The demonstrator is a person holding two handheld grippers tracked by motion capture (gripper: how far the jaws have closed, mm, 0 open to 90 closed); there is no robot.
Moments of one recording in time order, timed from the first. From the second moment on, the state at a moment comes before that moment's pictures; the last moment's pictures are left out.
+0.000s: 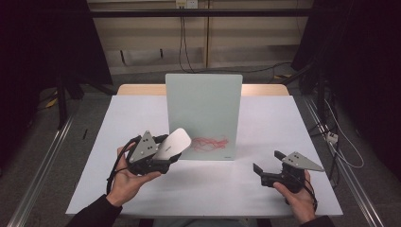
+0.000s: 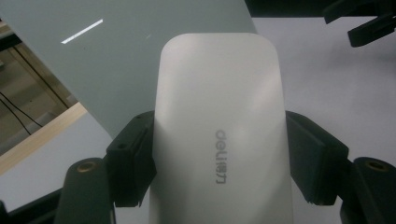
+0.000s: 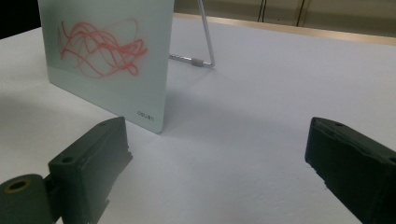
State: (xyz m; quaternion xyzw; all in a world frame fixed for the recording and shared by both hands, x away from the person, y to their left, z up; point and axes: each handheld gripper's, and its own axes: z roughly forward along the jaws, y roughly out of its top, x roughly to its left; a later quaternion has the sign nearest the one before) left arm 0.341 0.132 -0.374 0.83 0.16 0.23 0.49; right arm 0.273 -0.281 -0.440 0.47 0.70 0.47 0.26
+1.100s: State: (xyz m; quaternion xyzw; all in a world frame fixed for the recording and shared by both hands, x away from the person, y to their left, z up) left arm 0.371 0.086 -0.396 0.84 0.09 0.32 0.42; right arm 0.274 -0.281 -0.440 0.47 0.70 0.47 0.26
